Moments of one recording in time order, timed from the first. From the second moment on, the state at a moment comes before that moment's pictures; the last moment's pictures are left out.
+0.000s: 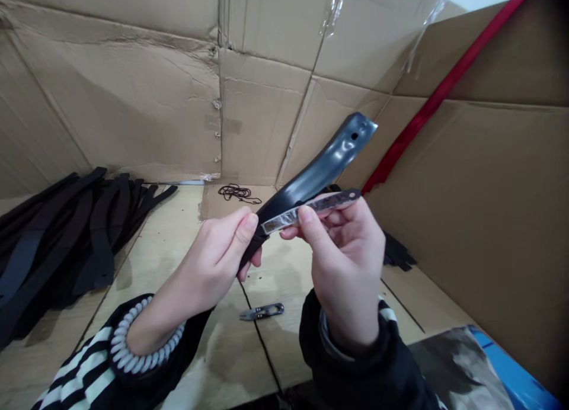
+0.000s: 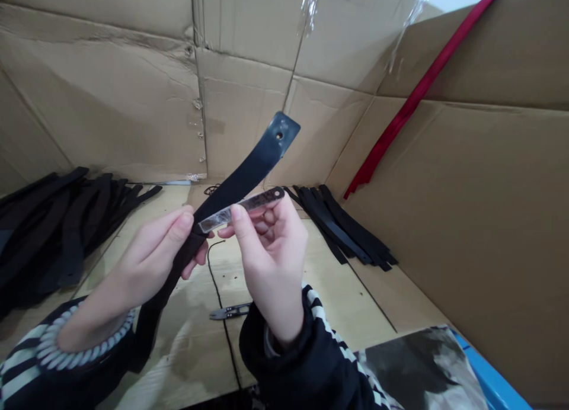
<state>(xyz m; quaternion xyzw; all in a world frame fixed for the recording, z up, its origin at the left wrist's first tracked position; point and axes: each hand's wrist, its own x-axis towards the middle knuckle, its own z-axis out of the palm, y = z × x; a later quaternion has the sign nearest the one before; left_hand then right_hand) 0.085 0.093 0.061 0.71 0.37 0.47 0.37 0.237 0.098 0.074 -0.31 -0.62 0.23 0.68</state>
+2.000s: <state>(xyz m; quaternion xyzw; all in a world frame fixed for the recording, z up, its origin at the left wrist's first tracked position) 0.082 0.088 0.068 0.73 0.40 0.45 0.32 0.233 0.086 0.076 -0.29 -0.65 0.17 0.68</state>
